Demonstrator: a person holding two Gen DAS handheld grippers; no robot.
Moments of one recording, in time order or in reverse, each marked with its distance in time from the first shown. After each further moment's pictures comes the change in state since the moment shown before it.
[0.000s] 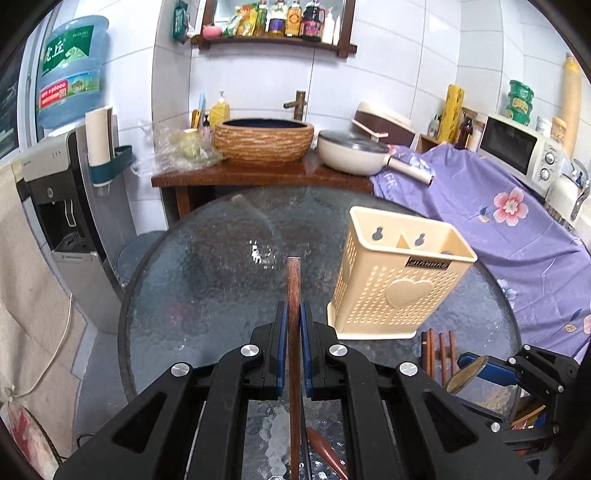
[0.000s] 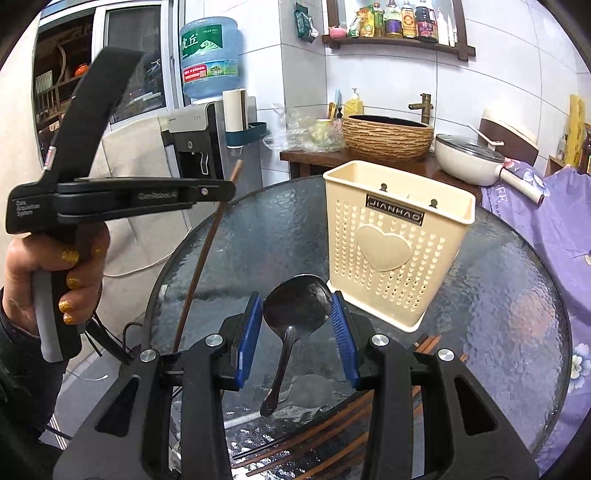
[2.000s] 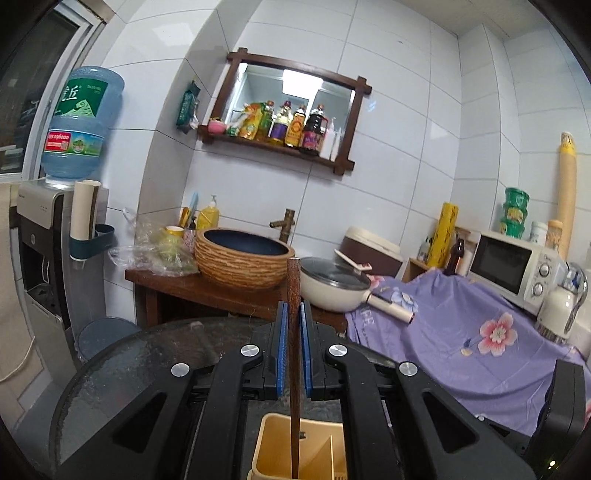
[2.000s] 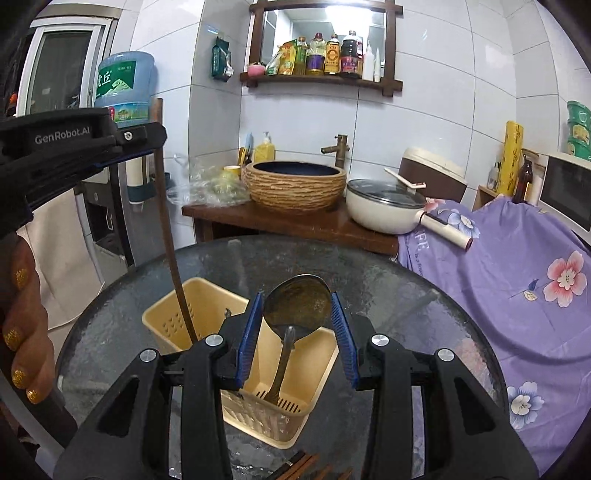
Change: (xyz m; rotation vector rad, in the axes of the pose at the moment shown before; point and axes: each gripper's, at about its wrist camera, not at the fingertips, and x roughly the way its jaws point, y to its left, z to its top) left arm 0.020 -0.063 0.103 -0.137 -0.447 -0.039; right arm 0.040 -0.098 0.082 0.052 -0.138 -0.309
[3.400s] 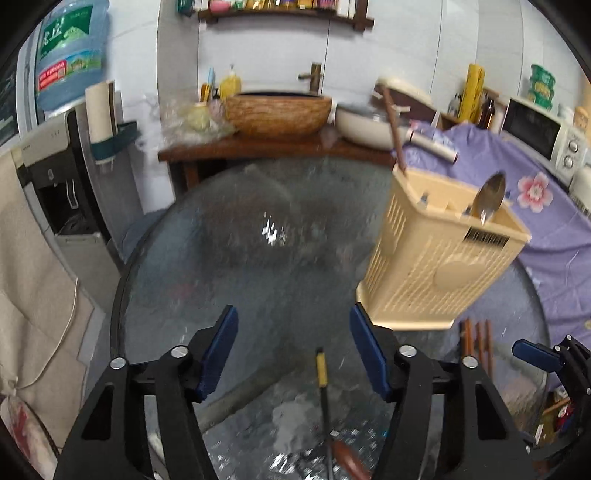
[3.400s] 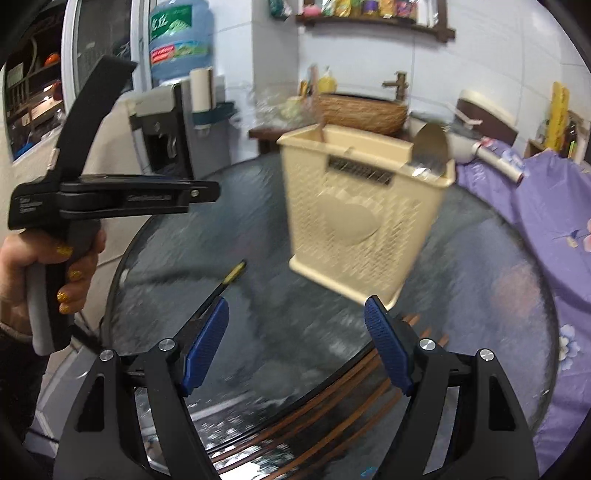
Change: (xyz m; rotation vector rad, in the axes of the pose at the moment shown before) left arm -0.018 0.098 -0.113 0.141 0.570 0.109; right arm -0.048 0.078 -0.108 -0.046 0.269 0.227
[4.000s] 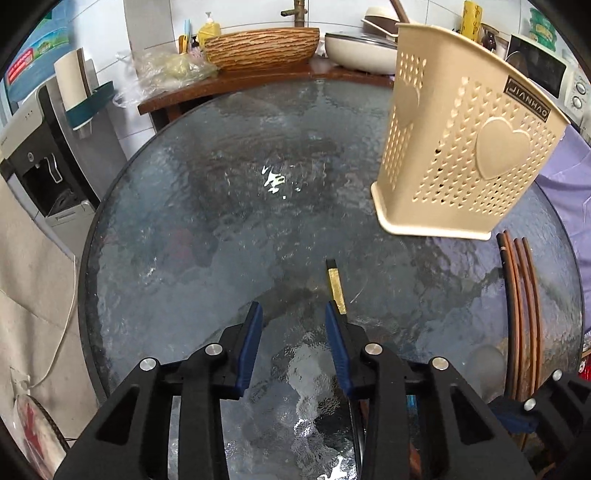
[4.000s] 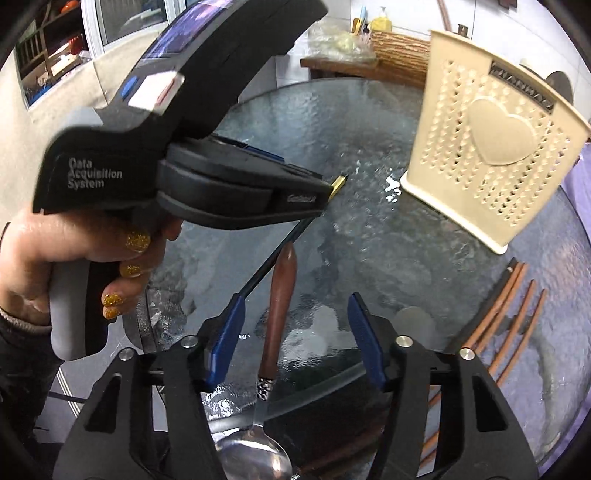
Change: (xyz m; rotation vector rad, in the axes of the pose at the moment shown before) left arm 0.048 -0.005 -0.047 0.086 0.196 0.020; right arm 0.058 0.078 -0.026 -0.067 0.221 0.086
